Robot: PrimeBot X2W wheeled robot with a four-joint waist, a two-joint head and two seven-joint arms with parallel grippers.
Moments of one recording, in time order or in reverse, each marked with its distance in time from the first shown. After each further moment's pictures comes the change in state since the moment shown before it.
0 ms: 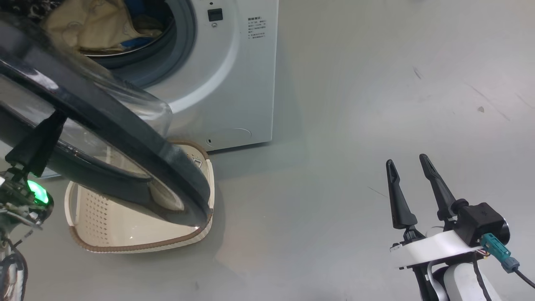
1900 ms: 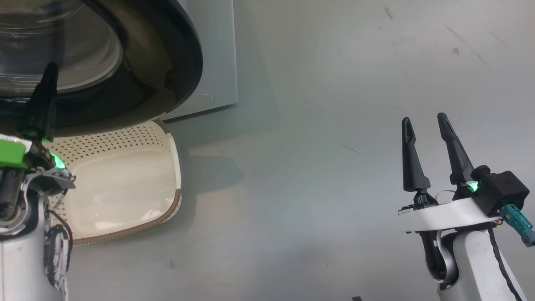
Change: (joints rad) left arm -0.183 -0.161 0.007 0.155 0.213 -0.060 -0.311; right arm -0.120 0.014 -0.049 -0.024 0.019 0.006 -0.007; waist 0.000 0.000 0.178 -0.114
